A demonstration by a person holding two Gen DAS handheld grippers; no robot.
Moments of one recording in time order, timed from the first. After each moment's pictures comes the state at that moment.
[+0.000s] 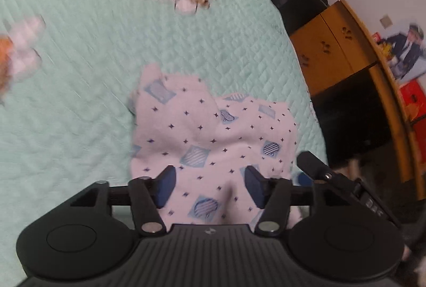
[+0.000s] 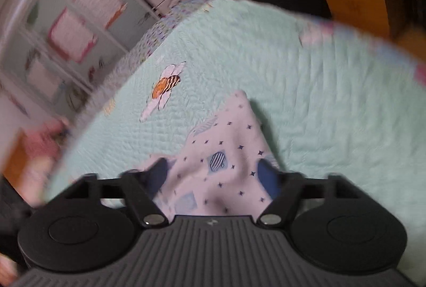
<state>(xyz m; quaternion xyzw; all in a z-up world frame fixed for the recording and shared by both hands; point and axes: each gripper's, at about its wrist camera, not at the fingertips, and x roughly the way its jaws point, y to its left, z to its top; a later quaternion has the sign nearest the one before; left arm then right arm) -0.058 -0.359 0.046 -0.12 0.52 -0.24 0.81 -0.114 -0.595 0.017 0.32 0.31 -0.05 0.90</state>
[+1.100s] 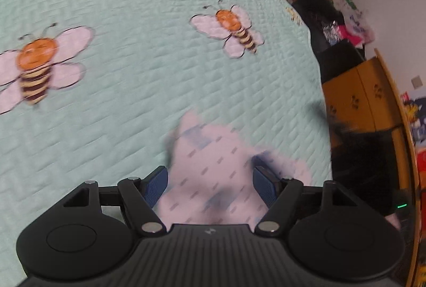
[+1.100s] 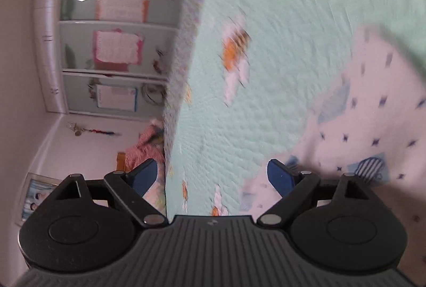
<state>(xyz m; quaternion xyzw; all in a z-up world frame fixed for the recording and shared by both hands) -0.008 -0.342 0.037 -0.23 0.52 -0.15 0.81 -0.033 -0.605 -0.045 0.57 0.34 0.11 0.74</state>
